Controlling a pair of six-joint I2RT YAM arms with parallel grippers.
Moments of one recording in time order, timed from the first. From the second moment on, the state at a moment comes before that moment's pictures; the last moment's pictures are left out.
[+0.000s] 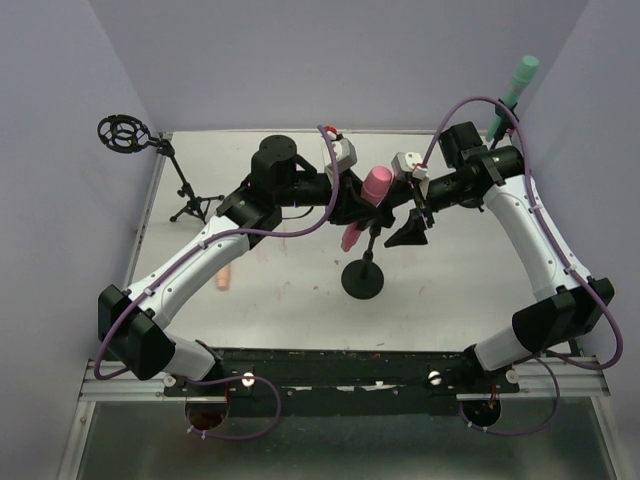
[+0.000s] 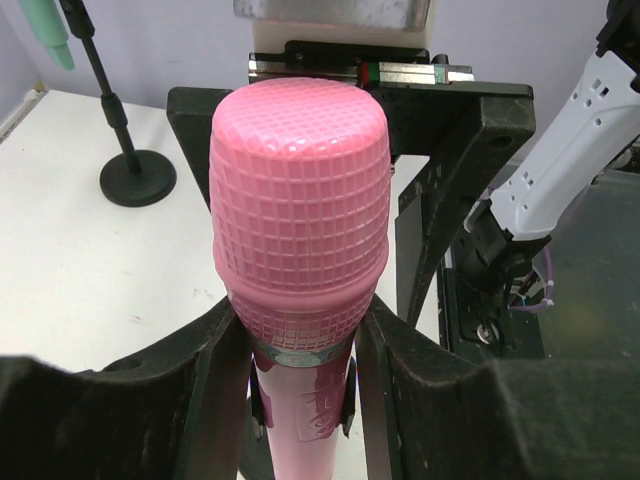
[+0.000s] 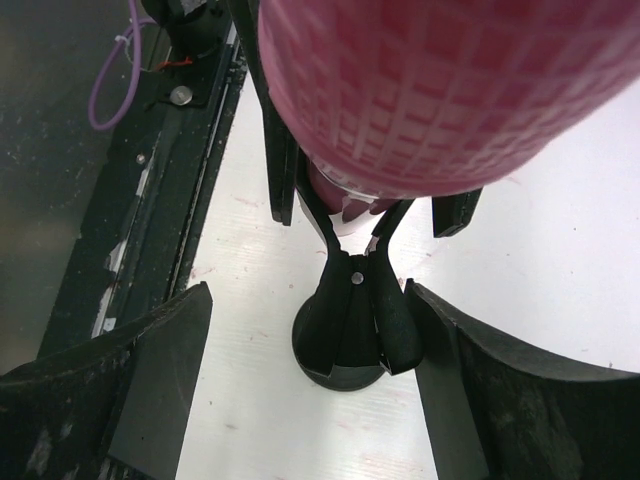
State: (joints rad) left arm -0.67 1.41 1.35 -0.01 0.82 -0.06; right arm 0.31 1.52 1.67 -1.33 -1.16 -1.16
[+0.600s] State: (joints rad) left arm -0.68 1.39 1.26 0.16 0.81 -0.12; right arm 0.28 1.50 1.63 -1.27 -1.17 -1.12
